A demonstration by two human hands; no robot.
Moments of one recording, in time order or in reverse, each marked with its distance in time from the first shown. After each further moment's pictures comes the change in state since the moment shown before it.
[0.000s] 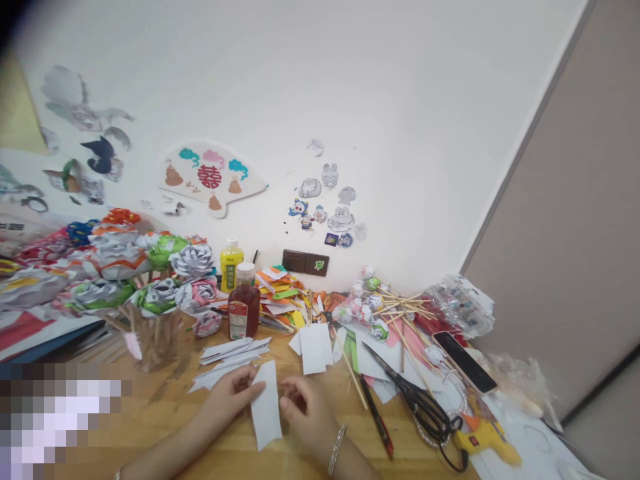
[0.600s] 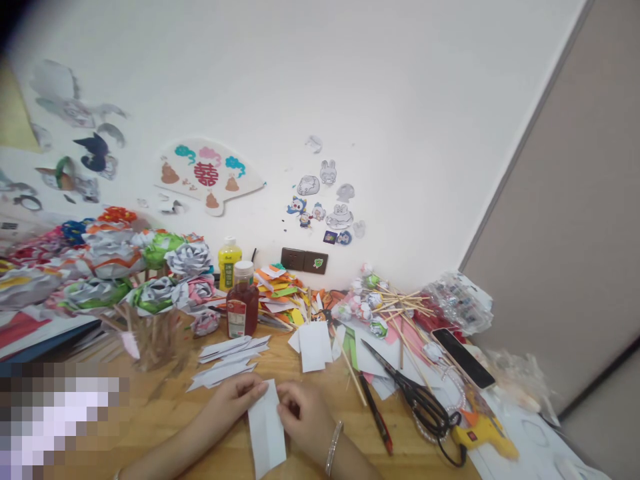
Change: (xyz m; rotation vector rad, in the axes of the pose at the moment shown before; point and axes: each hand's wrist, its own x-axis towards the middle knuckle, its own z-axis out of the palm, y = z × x) left_hand -0.005 0.004 0.007 0.139 -0.115 0.002; right_hand -0.002 -0.003 0.002 -0.105 -0.079 0.002
